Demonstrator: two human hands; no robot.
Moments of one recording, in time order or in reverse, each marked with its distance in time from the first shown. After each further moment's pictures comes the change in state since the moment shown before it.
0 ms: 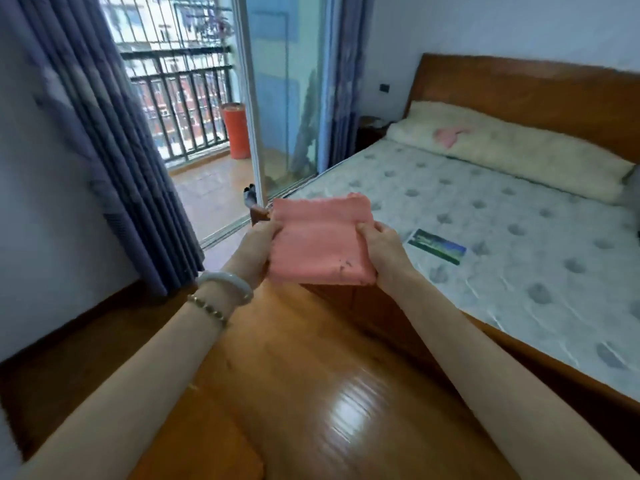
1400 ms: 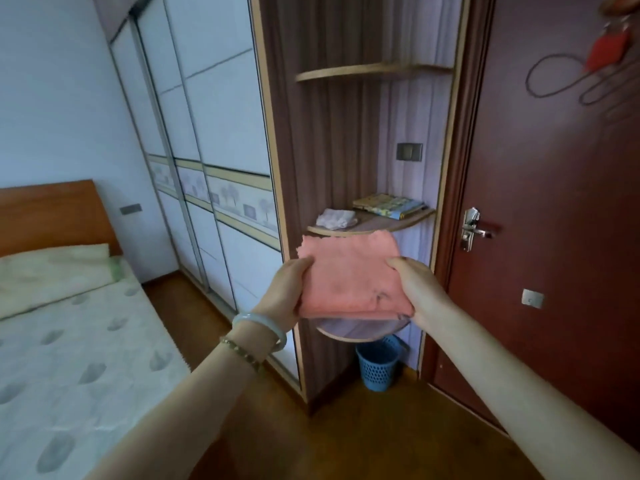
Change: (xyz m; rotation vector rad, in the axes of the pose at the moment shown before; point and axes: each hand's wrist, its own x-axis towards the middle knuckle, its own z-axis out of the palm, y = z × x) left_hand -0.539 -0.039 0.903 0.121 -1.417 -0.016; right_hand -0.465 0.049 -0.902 0.359 1.411 -0.096
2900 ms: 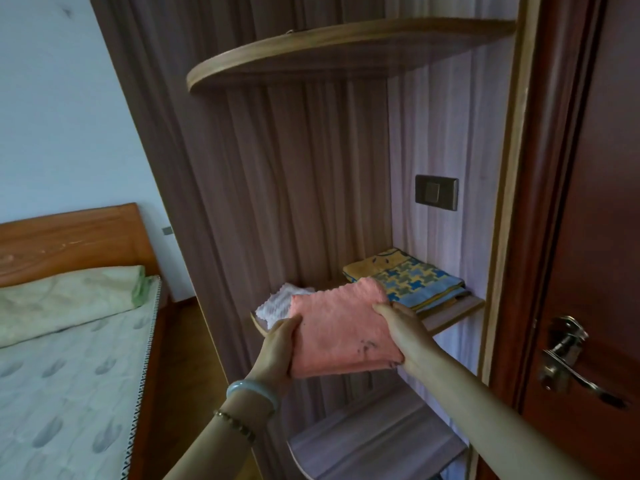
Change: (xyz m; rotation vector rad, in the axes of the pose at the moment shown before) left_hand 0.444 -0.050 0.232 -0.107 0.336 -0.046; right_hand 0.550 -0.012 -0.090 -0.006 -0.335 0.143
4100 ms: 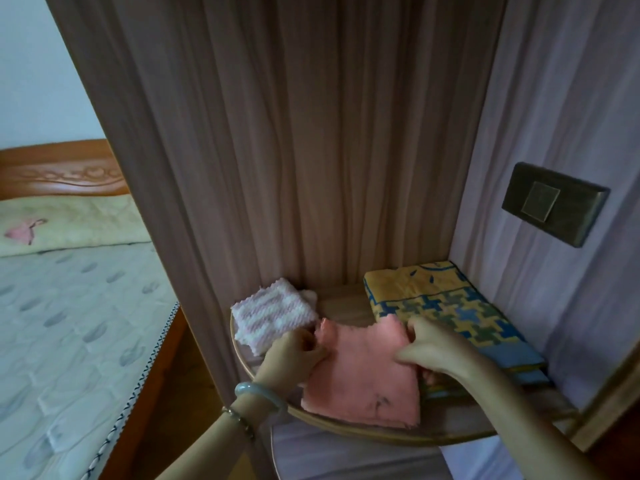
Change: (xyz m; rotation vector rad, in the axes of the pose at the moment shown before) left_hand 0.152 -0.057 0.053 1.043 0.250 0.093; right_hand 0.209 -0.011 -0.051 -1.293 -0.444 -0.078
